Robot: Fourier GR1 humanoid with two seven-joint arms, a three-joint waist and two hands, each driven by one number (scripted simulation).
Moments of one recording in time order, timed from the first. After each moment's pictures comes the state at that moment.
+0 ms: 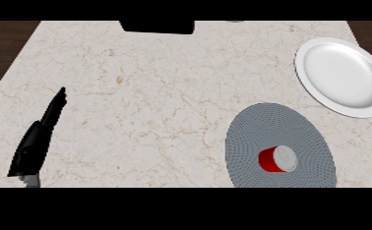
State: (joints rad) left arm 0.04 0.26 0.12 -1.50 -0.23 -0.04 -0.13; right arm -0.83 -0.95 -0.22 -0.36 0.52 0.24 -0.87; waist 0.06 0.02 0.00
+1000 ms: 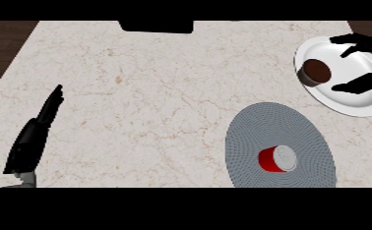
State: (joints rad) left arm 0.02 0.27 0.15 -1.49 -0.22 -0.06 -0.14; right arm -0.94 -0.69 -0.17 -0.12 0.60 0.17 -0.70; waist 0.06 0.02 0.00
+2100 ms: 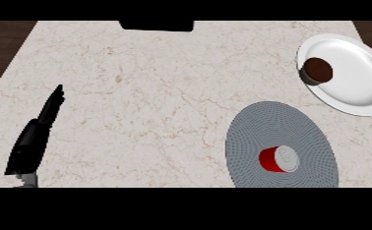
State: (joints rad) left arm 0.03 0.25 0.14 -1.51 -0.23 -0.06 -0.13; right arm -0.87 -0.94 -0.56 -0.05 0.22 0.44 -0.67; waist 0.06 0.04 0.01
